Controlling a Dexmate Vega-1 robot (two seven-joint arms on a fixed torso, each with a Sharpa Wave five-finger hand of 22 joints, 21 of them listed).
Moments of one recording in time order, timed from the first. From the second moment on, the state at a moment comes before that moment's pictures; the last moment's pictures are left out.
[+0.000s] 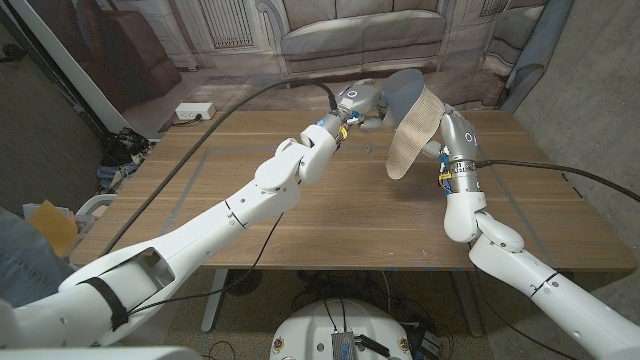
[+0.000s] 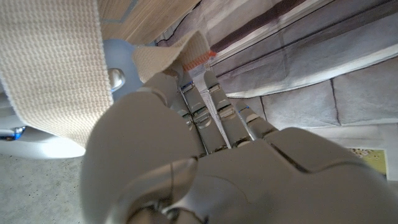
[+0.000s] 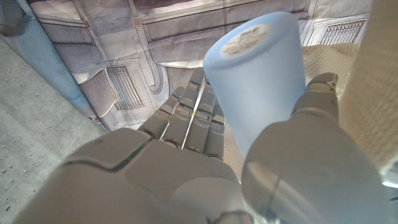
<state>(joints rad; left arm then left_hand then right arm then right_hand) 0.55 0.50 0.85 -1.93 0.90 0.29 0.03 1.09 0.06 0.57 -0.13 0.17 1.04 -0.08 0.43 0.20 1.12 -0.18 0.25 0.51 0.75 -0.08 0.20 0.22 0.15 0.01 0.20 0.18 -1.06 -0.69 -0.42 -1.82 -0.56 -0.11 -0.82 0.78 -0.06 0.07 -0.20 0.19 0.70 0.02 0.32 0.23 0.89 -0.06 0.30 0.18 0.75 -0.08 0.19 0.18 0.33 -0.04 0.22 0.20</state>
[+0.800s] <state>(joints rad) 0.59 0.51 0.84 -1.96 0.91 0.22 0.02 1.09 0.06 0.57 -0.13 0.17 1.04 -0.08 0.43 0.20 1.12 -0.18 0.25 0.51 0.74 -0.08 0.20 0.23 0.16 0.03 0.20 0.18 -1.00 -0.69 -0.47 -1.78 -0.59 -0.17 -0.81 0.78 -0.07 0.07 -0.20 0.19 0.70 0.02 0.31 0.23 0.90 -0.06 0.30 0.18 0.76 -0.08 0.19 0.18 0.33 -0.04 0.22 0.19</state>
